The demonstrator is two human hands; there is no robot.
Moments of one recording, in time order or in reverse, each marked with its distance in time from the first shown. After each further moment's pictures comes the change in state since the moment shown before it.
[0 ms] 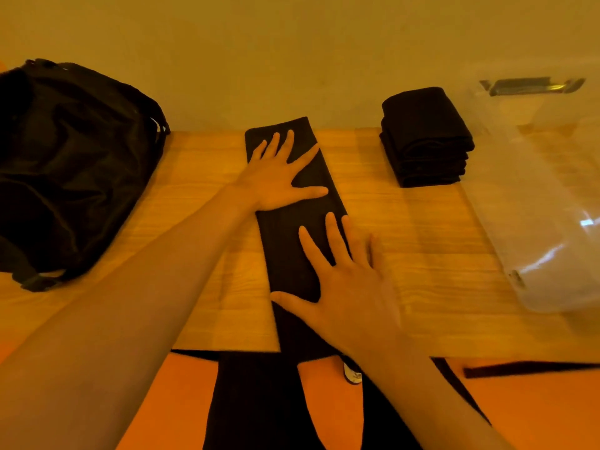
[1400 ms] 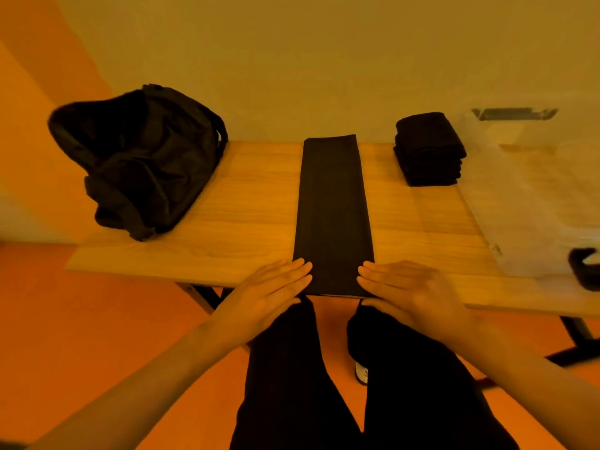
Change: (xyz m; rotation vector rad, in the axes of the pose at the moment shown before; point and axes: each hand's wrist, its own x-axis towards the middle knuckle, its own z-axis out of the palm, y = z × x) left_hand -0.269 0.033 0.094 -0.181 0.547 0.490; right_hand -0.072 0.078 0.014 0.102 0.410 -0.710
